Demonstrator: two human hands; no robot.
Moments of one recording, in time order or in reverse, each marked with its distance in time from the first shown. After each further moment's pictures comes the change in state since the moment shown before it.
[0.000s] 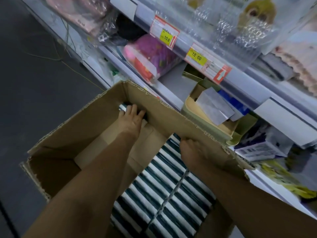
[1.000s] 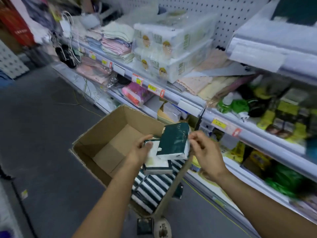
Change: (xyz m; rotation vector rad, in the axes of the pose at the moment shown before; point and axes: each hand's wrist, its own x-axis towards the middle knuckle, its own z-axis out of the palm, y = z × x) left_hand -0.276 0.106 -0.167 -1.448 -0.021 -0.220; right_hand -0.298 0.090 -0.047 1.032 0.823 -0.322
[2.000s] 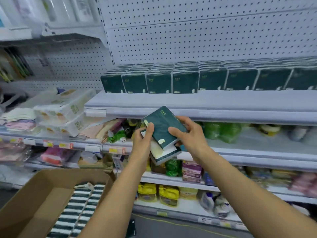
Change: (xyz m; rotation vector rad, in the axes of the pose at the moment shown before) left_hand -0.293 0.223 0.265 -0.345 -0.407 0.292; right_hand -0.204 -0.140 -0.346 0.441 0.560 0.248
